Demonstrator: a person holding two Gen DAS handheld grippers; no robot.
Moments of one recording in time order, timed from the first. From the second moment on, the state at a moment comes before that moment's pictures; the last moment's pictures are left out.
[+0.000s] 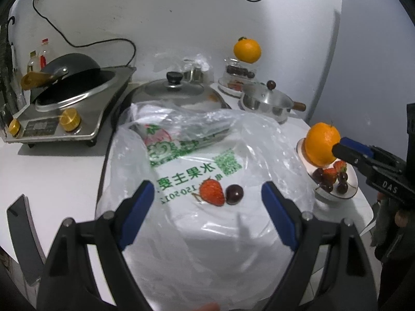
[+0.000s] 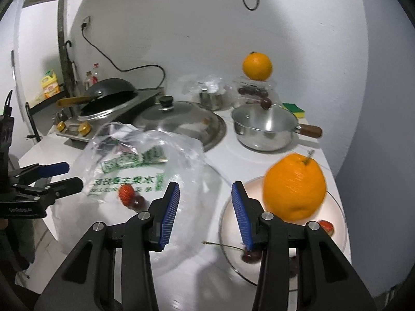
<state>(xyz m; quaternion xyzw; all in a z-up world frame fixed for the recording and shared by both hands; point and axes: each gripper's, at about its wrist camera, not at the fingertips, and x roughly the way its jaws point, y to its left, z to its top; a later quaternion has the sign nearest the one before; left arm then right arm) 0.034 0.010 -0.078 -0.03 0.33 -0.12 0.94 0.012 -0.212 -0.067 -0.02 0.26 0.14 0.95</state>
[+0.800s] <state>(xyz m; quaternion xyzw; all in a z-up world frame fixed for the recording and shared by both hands) 0.049 0.076 -0.097 -0.06 0.34 -0.07 0.94 0.054 -0.119 -0.102 -0.06 0.32 0.22 0.92</state>
